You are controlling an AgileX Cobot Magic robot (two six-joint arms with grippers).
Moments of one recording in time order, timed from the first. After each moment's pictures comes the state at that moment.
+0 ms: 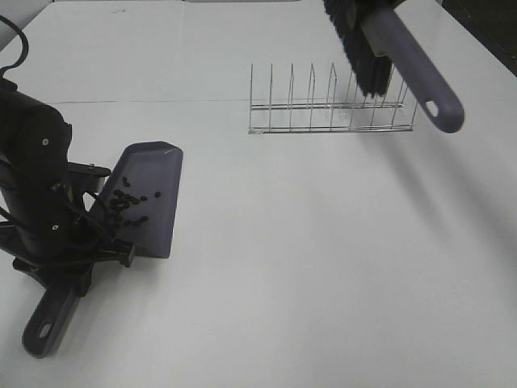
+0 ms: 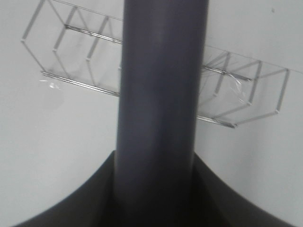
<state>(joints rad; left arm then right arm) -0.41 1.97 -0.98 0.12 0.76 -0.42 0.30 2.23 -2.28 -0.13 1.22 0.04</state>
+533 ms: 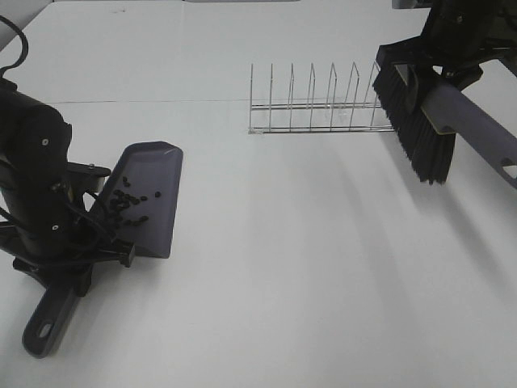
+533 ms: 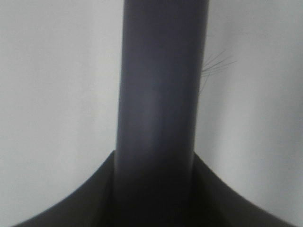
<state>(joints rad) -0.41 1.97 -0.98 0.12 0.76 -0.42 0.13 2.12 -1.83 0.01 1.23 0.01</state>
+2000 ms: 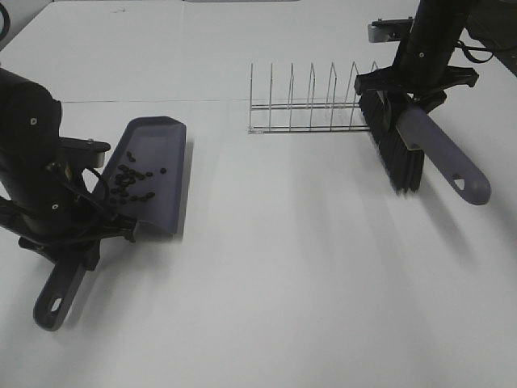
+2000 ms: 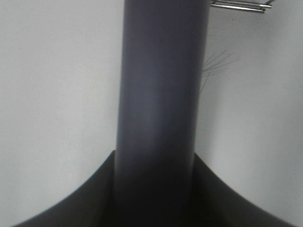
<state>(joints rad) -0.41 1.89 -1.00 0.12 0.72 -0.41 0.13 2.36 -2.04 0.00 1.20 0.02</state>
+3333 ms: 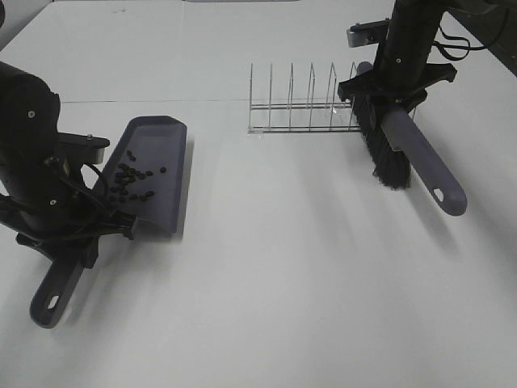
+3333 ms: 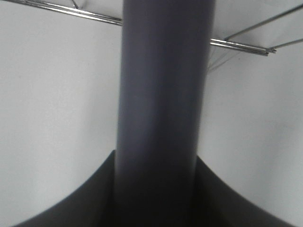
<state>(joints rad) -0.41 1.89 -1.01 0.12 0.75 -0.40 0.19 2.44 -2.15 -0.09 1.19 0.04</state>
